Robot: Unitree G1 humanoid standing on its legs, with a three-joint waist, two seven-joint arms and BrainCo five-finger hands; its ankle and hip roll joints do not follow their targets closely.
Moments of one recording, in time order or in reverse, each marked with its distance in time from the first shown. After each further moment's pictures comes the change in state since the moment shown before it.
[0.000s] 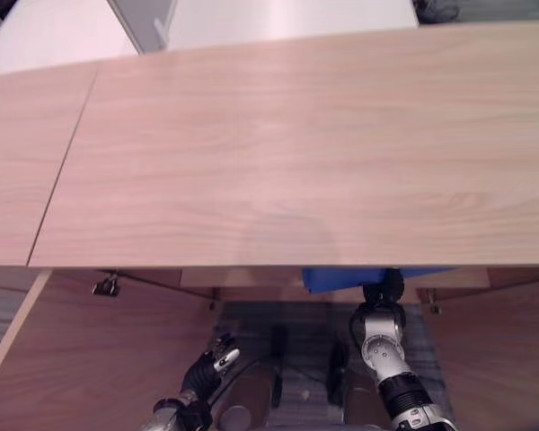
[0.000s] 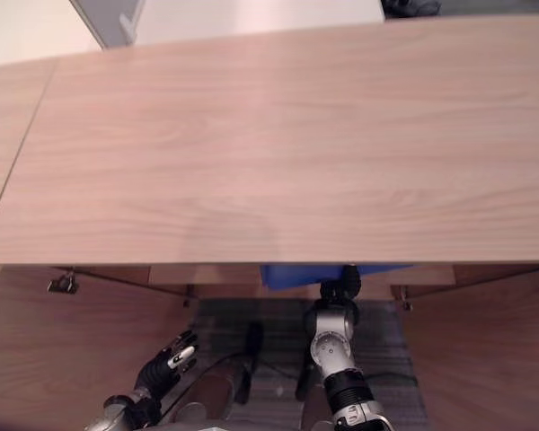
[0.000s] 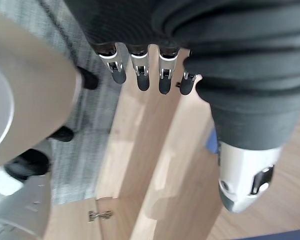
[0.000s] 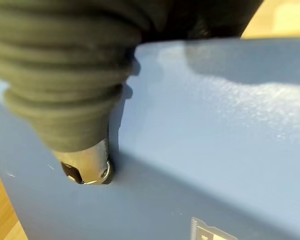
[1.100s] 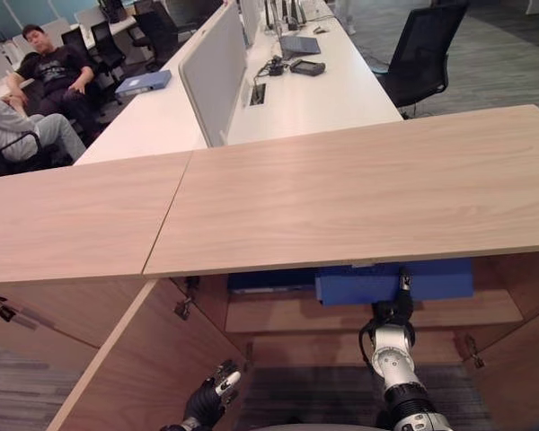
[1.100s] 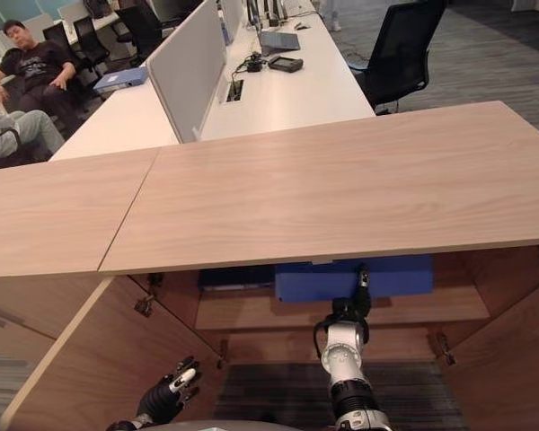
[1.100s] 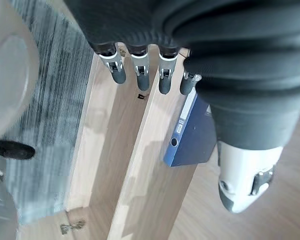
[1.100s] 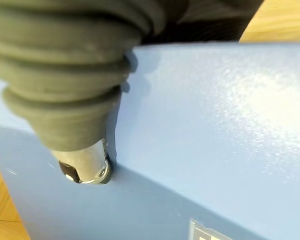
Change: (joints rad) left arm 0.081 -0.069 0.040 0.045 0.060 0.064 -0.062; right arm 0.062 0.021 -0.134 0.080 0.000 0.097 0.016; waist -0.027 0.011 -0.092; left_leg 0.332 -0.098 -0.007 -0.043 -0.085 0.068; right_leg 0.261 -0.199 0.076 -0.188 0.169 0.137
